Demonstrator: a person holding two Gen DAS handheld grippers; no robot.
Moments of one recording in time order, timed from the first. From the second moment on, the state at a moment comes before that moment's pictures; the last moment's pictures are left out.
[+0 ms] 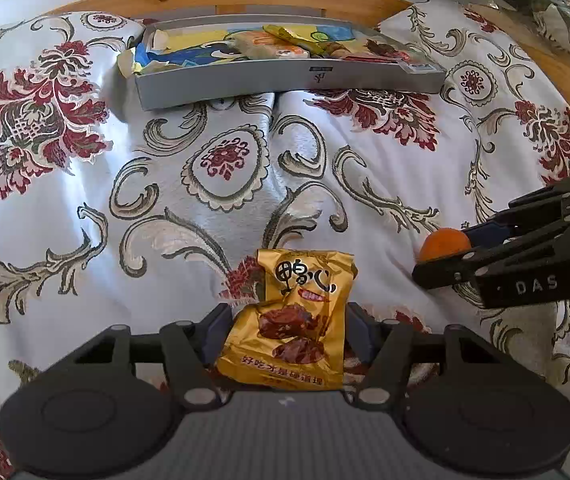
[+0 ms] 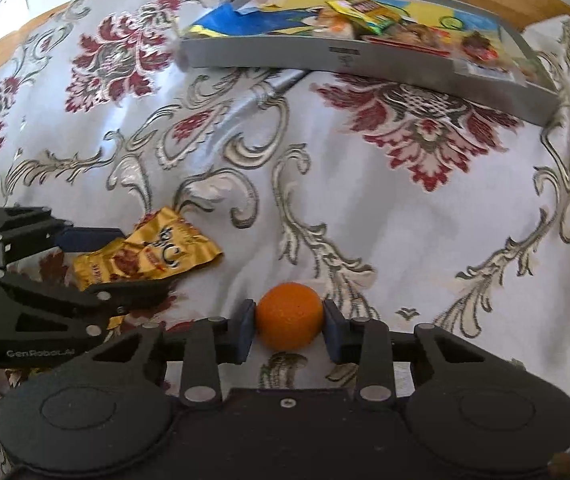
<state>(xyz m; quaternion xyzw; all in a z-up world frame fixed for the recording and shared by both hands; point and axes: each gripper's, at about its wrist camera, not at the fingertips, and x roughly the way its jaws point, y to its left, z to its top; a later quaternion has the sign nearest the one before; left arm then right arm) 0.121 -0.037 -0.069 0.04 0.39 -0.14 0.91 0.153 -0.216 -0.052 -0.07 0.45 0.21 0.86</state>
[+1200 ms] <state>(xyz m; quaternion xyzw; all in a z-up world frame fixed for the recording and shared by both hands) 0.116 -0.048 -0.064 0.10 0.37 -0.15 0.91 0.141 -0.208 -0.040 -0.09 0.43 0.22 0.87</state>
